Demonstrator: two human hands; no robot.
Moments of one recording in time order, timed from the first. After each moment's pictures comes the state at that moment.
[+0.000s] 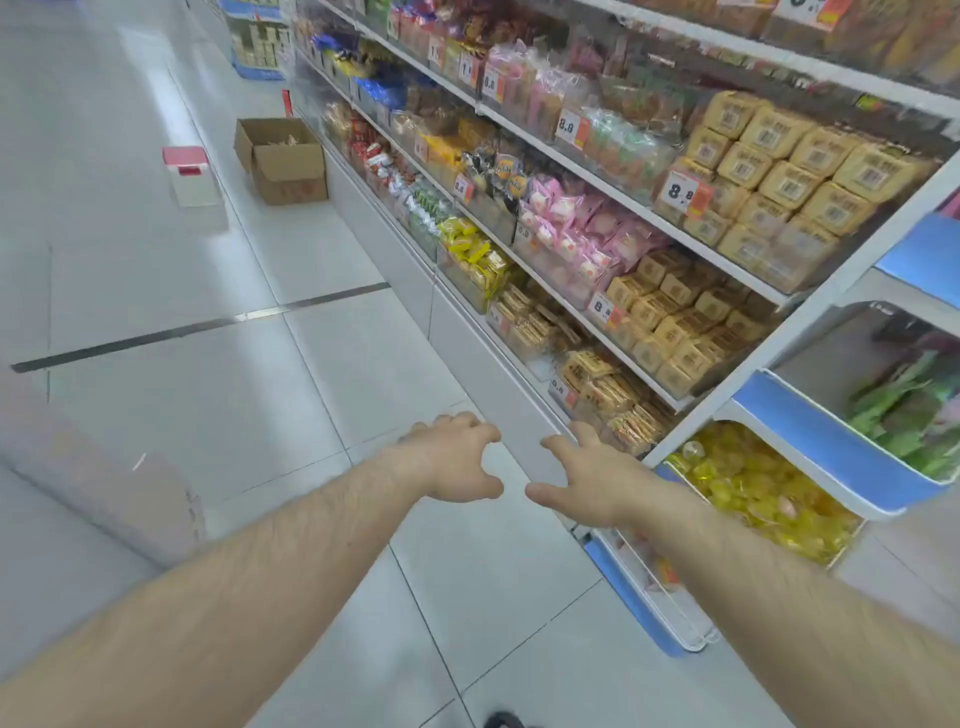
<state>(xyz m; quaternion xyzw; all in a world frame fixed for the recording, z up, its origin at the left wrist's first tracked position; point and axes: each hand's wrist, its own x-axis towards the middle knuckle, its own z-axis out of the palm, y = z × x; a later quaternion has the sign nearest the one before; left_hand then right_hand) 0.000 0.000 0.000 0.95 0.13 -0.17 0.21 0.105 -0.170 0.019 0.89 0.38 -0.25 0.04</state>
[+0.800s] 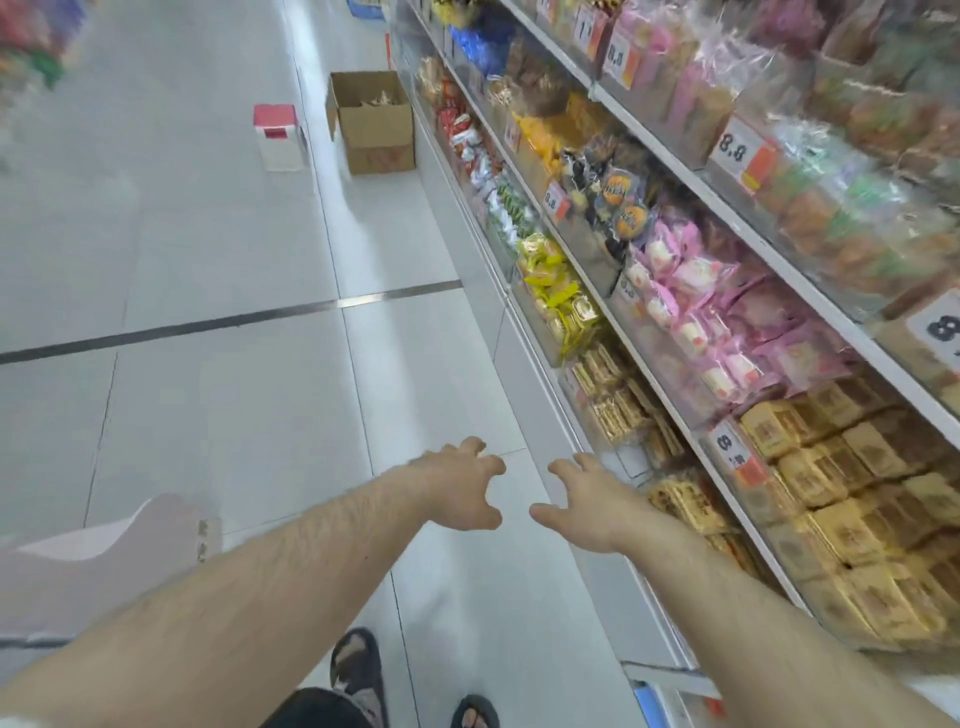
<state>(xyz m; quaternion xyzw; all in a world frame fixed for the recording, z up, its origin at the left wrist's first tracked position) 0.264 0.228 -0.043 0.90 0.23 -0.28 0.23 0.403 0.092 -0.053 0.84 0.43 -0.32 0.06</state>
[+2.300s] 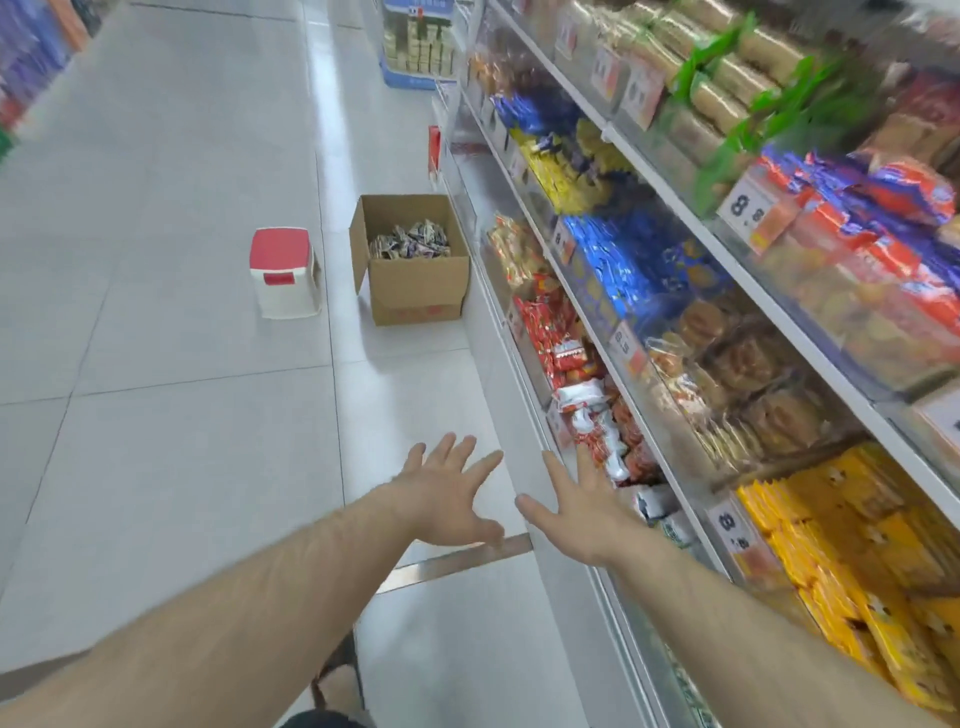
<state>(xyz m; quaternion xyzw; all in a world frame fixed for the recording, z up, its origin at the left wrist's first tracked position) 0.636 1.221 -0.075 0.92 0.24 -0.22 0.20 0.787 1.090 -0.072 0.85 0.43 -0.28 0.07</state>
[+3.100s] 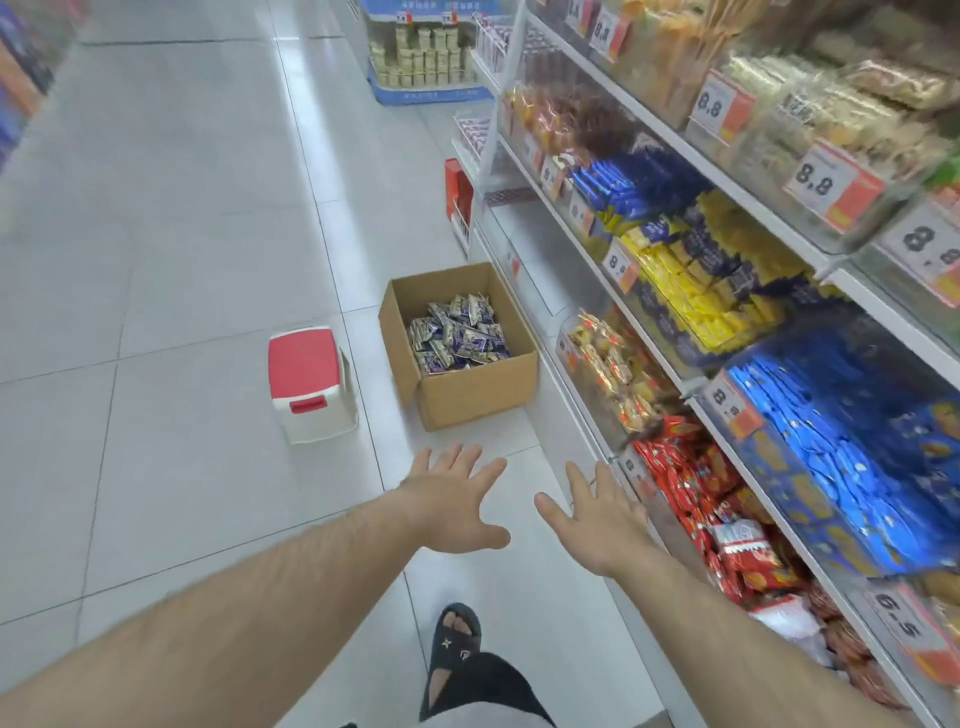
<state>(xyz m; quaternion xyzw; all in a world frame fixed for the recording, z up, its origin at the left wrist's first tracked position) 0.750 1.751 -0.081 0.93 0.20 -0.27 0.16 0.886 1.599 -0.104 0.89 0.34 -0.30 0.02</state>
